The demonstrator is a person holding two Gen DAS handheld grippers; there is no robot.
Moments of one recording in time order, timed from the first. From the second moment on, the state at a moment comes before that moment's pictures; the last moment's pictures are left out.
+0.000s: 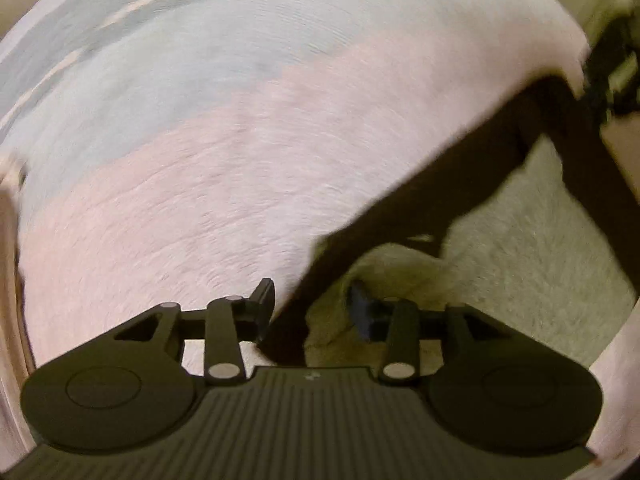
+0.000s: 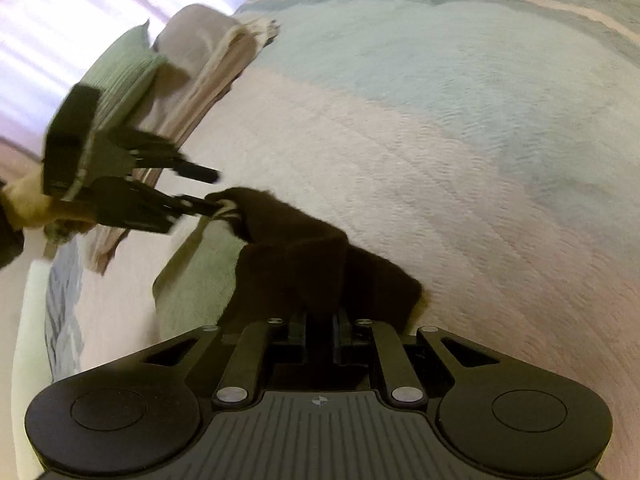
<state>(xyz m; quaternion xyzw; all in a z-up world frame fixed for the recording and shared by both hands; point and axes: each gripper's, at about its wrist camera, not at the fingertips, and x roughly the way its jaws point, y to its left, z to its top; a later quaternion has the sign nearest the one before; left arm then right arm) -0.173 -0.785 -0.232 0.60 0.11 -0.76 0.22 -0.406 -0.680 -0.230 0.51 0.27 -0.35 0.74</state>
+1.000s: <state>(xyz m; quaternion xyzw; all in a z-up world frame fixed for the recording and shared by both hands) -0.080 -0.696 -0.191 0.49 0.18 -0.78 0.35 -0.292 -0.558 -0.155 0.19 0.40 -0.33 0.83</state>
